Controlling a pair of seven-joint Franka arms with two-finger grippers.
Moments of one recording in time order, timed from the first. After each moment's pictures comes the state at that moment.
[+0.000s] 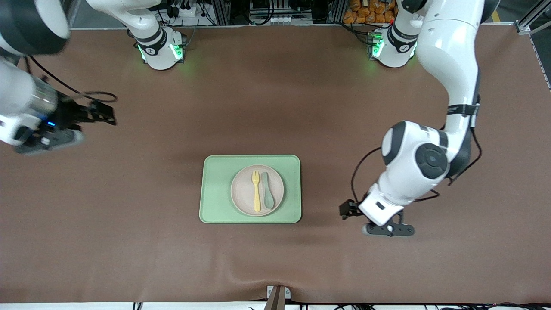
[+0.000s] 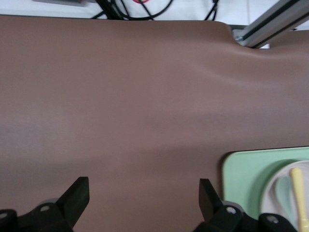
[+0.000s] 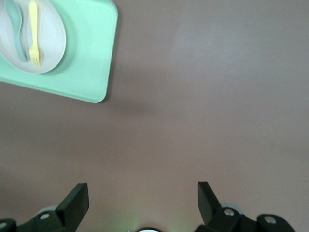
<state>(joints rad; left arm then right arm) -0.32 0.71 0.02 -1.24 -0.14 2.19 -0.19 0.17 0.20 -0.04 -1.50 0.08 1.48 -0.13</state>
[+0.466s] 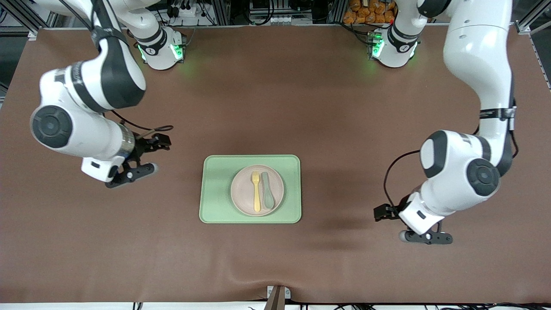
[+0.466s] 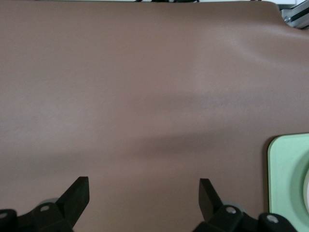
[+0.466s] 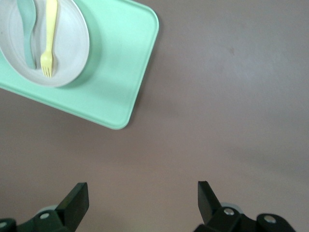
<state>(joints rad) -0.14 0.69 -0.07 -1.25 -0.12 2.06 -0.08 0.30 0.37 -0.04 -1.50 0.10 1.69 -0.13</state>
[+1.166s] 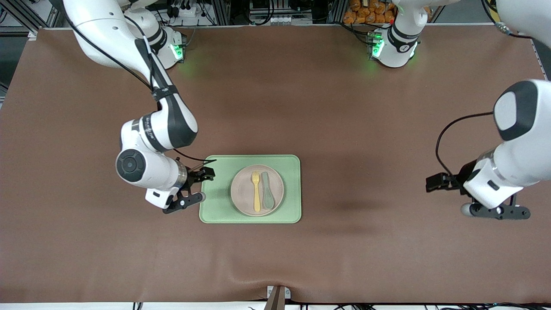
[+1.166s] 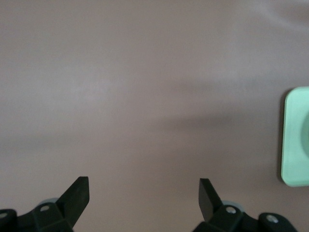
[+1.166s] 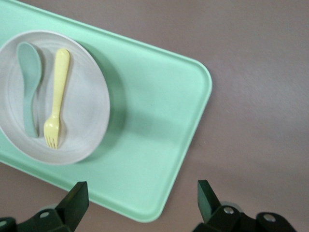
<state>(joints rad) 0.05 0.44 -0.22 -1.27 0.03 1.70 -0.09 0.39 0.62 -0.04 -1.50 0.22 2.05 -0.10</state>
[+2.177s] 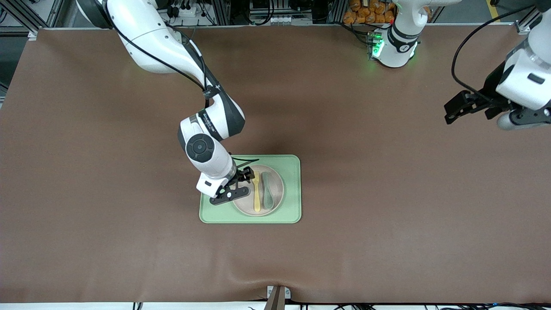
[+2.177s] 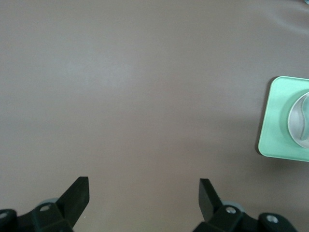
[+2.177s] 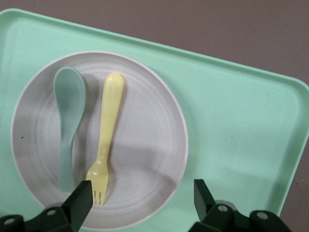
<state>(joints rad) -0.02 0.05 -0.16 -1.44 0.03 1.52 -0.31 0.56 0.73 -0.04 -1.49 0.14 2.28 0.19</state>
